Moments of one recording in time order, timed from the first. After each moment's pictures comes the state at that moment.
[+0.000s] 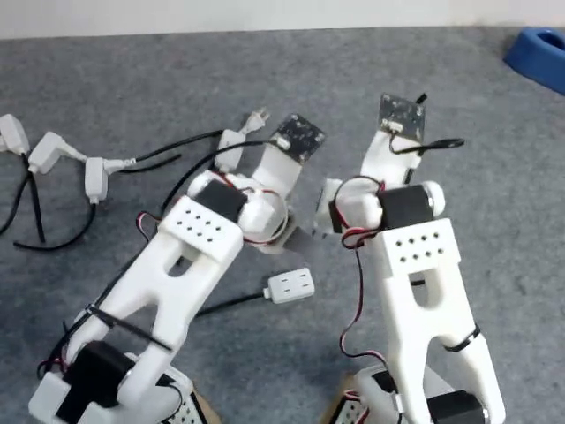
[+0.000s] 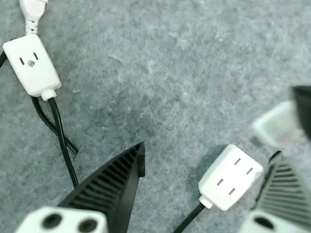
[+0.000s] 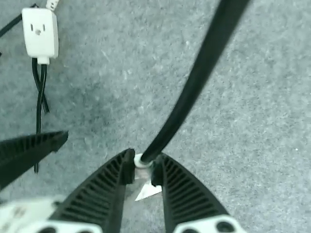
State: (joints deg) left arm 23.1 -14.5 25.5 61.4 -2.3; right arm -20.1 -29.3 19.4 80.0 -25.4
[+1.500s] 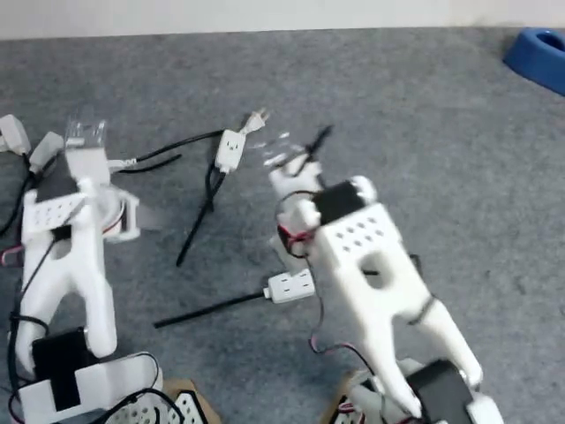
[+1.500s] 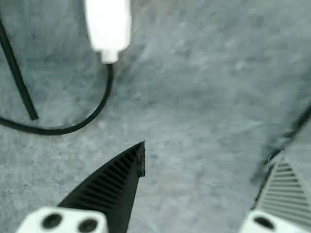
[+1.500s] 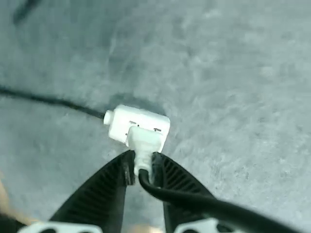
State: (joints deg) left arm -24.9 -10.2 33.7 59.3 -6.5; right arm -33.3 -19.3 19.8 84.5 10.1
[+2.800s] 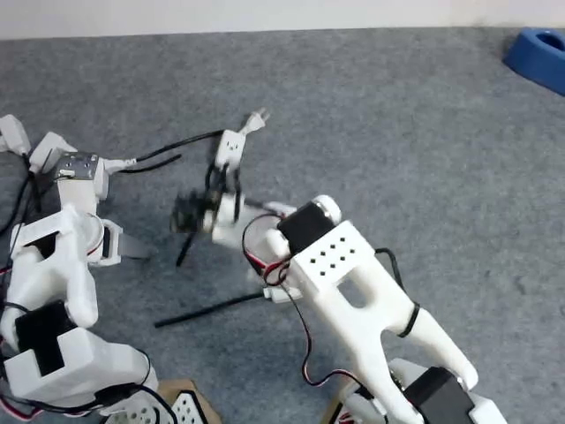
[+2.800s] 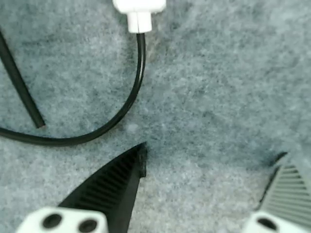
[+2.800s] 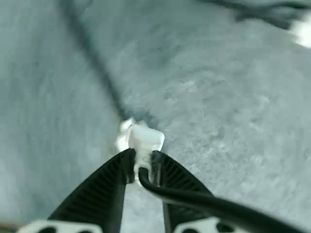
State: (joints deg) left arm -34.3 2.1 40.1 43.1 -20.4; right arm -41.8 -22.2 20.5 76.9 35.1
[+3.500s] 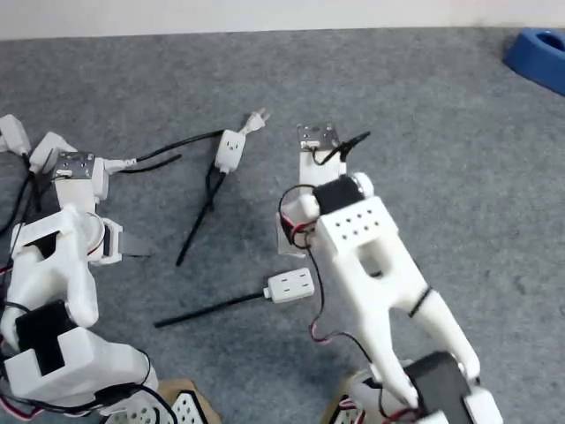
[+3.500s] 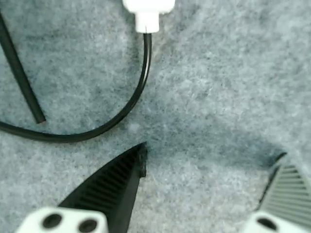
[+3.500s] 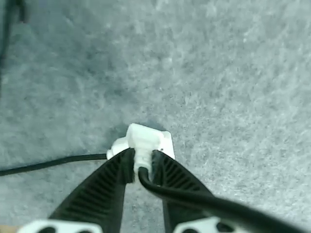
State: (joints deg) left arm -34.2 2.1 40.1 43.1 -17.7; right arm -30.2 -18.2 22.5 78.0 -17.2
